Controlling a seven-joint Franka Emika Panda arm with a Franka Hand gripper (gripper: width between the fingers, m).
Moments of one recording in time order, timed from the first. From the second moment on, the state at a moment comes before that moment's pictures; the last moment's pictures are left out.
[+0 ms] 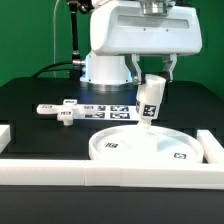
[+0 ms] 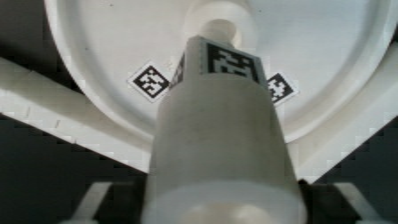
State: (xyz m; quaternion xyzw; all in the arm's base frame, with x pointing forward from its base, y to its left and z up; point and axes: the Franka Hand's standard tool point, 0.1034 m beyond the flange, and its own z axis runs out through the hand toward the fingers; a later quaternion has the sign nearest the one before) arm 0.570 0.040 0.126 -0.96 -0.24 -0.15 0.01
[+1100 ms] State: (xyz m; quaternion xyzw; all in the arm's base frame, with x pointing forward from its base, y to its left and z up) arm 0.567 0.039 0.103 -0.96 -0.23 -0.13 0.01
